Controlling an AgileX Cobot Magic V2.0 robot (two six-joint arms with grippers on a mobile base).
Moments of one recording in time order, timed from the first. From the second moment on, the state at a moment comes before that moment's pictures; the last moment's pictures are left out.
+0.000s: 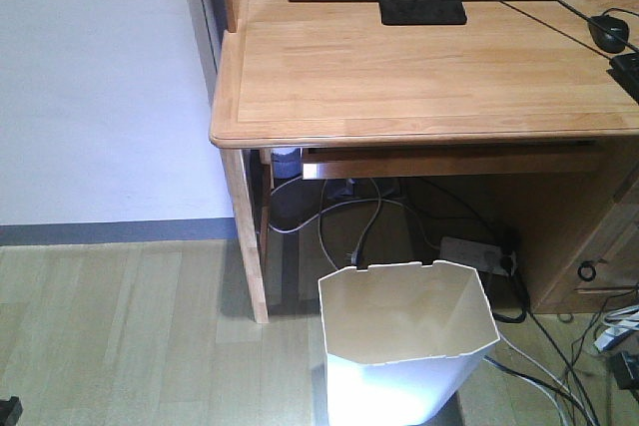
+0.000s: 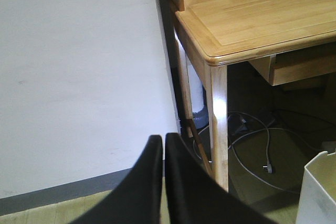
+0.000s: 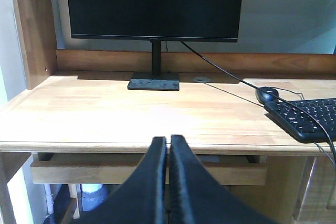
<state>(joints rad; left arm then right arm) -0.07 -0.02 0.03 0.00 0.36 0.08 0.01 -0.01 0.03 -0.07 0.09 0.01</state>
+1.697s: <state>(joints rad) -0.07 -0.02 0.03 0.00 0.36 0.08 0.01 0.64 -0.39 -0.02 0.46 0.02</state>
